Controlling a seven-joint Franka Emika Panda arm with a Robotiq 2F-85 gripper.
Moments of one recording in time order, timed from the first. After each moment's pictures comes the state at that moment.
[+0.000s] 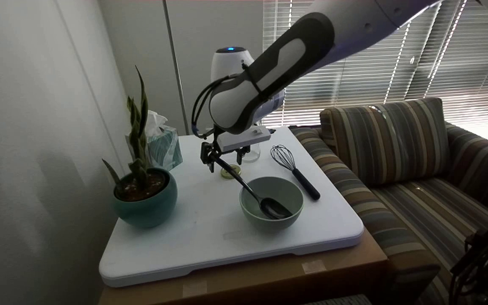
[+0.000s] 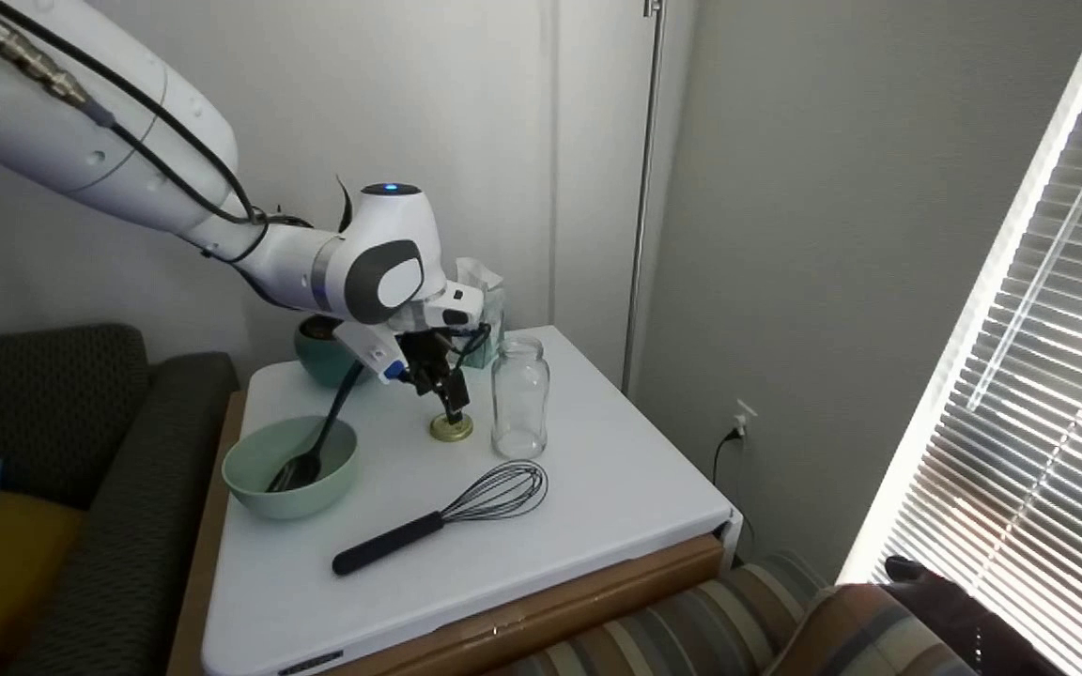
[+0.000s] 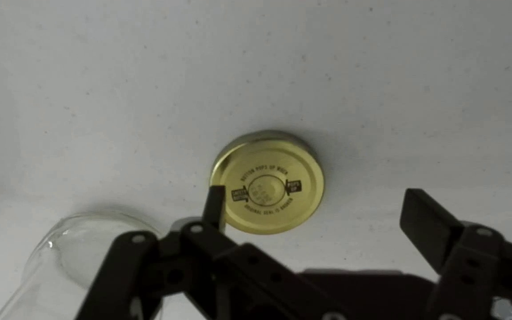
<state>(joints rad) 0.21 1.20 -0.06 -1.09 0.04 2.47 0.40</state>
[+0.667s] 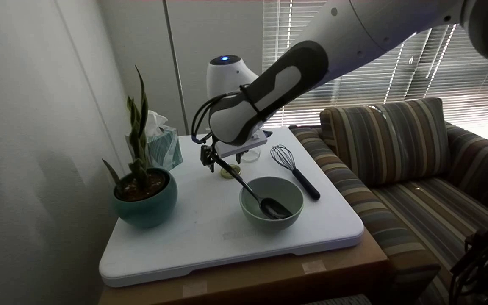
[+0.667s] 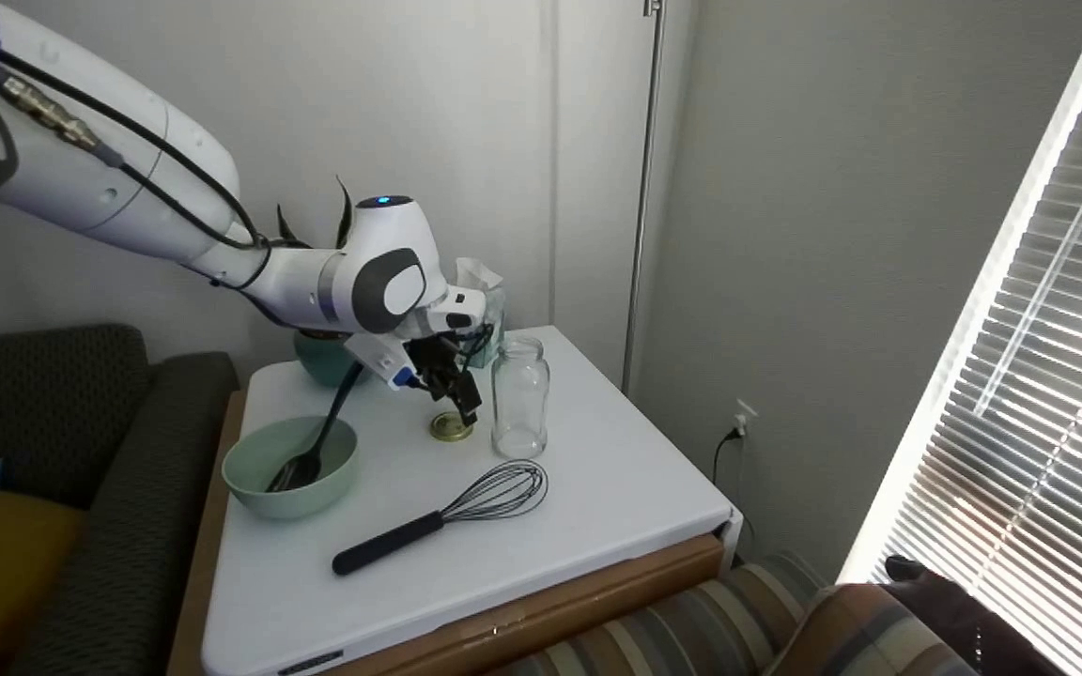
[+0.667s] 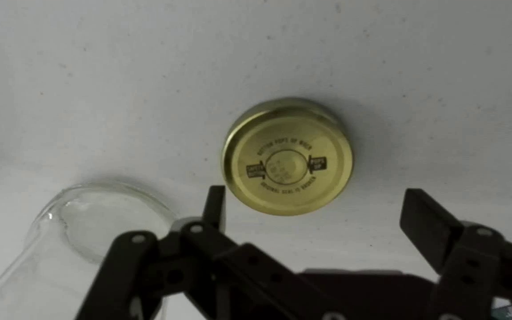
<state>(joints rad) 0.26 1.30 -0.14 -0.97 0.00 2.47 0.46</state>
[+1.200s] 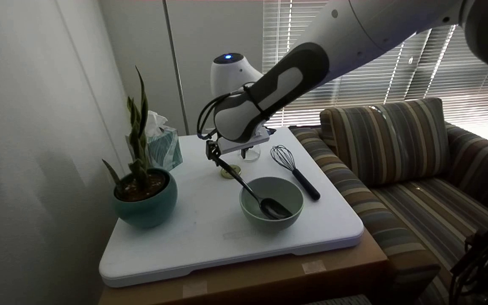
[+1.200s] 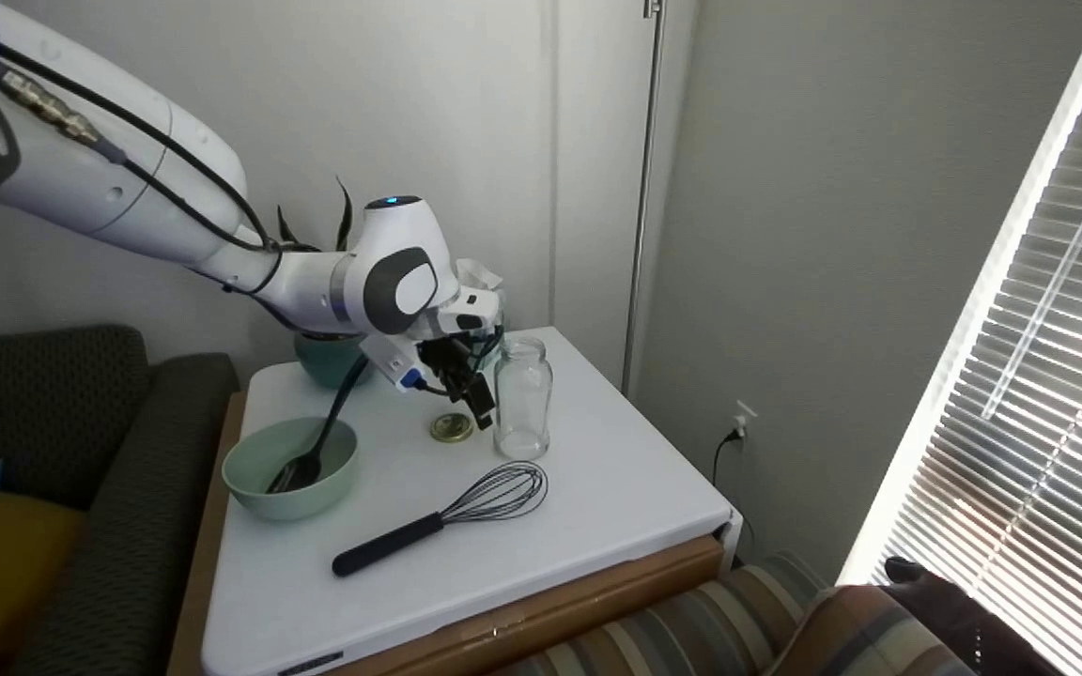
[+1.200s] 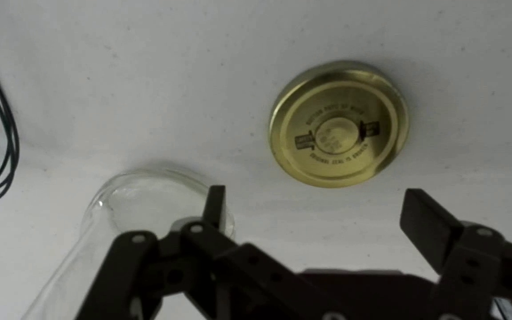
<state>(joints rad) 0.26 1.30 -0.19 -0.96 0.00 2.47 0.54</state>
